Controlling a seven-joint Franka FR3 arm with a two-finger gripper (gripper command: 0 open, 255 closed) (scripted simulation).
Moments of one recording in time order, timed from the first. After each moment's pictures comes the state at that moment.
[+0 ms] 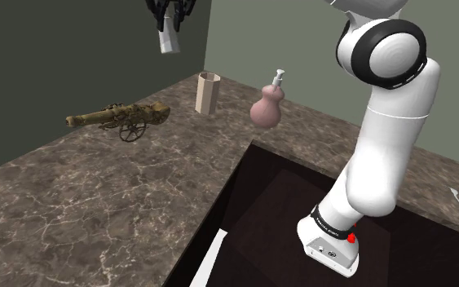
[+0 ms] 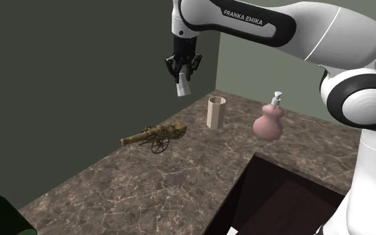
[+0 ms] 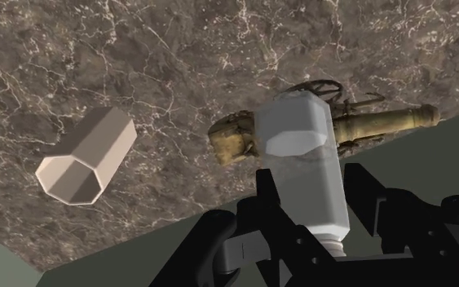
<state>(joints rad) 0.09 0.29 0.33 -1.04 -0.23 1.49 0.51</state>
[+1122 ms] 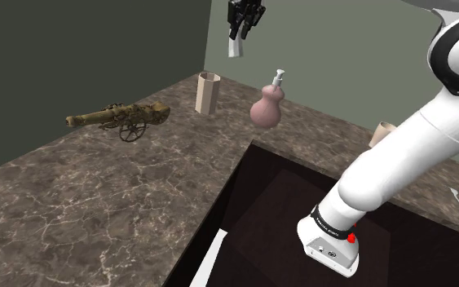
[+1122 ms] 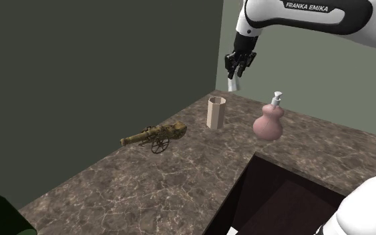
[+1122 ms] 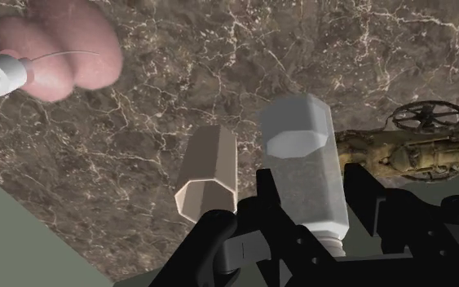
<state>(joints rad) -0.17 -0.18 0.13 -1.64 -0.03 1.67 0.12</state>
